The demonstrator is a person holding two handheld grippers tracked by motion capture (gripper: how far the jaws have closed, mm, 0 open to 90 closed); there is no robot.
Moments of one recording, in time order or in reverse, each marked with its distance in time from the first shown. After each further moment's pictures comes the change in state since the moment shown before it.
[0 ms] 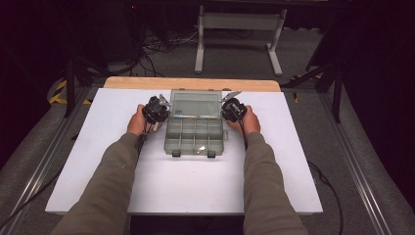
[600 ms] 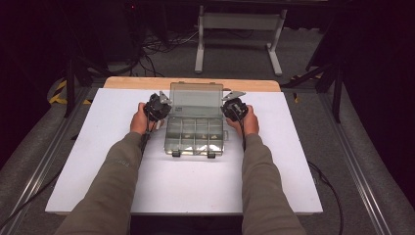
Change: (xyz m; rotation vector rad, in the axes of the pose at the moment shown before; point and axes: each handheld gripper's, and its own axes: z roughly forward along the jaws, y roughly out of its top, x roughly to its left) left arm -0.001 0.007 -0.002 -0.067 0.088 -0.027; right arm 0.002 -0.001 -0.008 -0.149 -0.079 0.046
